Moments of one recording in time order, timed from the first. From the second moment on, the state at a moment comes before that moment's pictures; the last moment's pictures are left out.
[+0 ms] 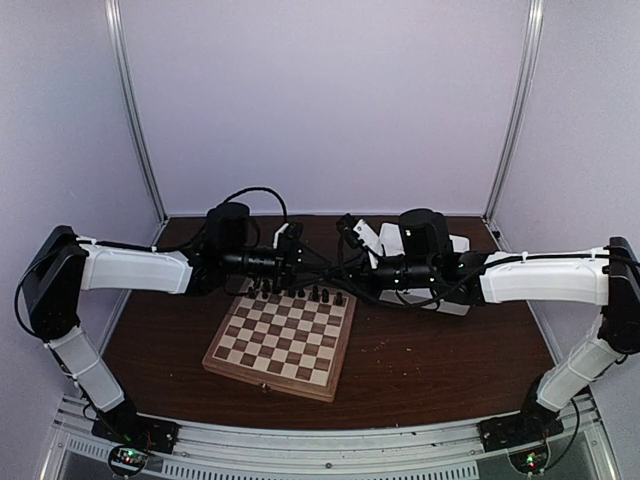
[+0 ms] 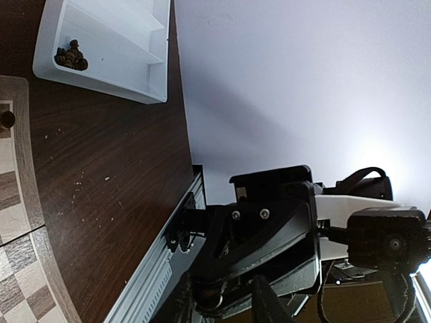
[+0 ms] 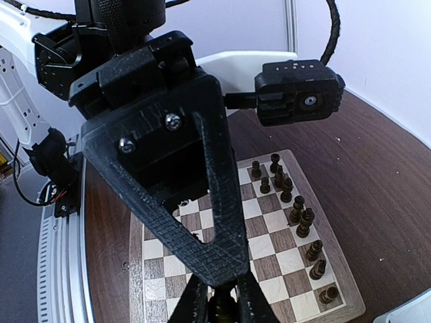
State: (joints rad) left arm -0.73 1.67 1.00 0.44 0.82 -1.30; right arm 0.86 1.52 0.99 0.16 -0.36 0.05
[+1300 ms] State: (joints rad) left arm -0.72 1.73 0.95 0.56 0.83 -1.34; right arm 0.86 1.55 0.98 0.17 -0.33 0.04
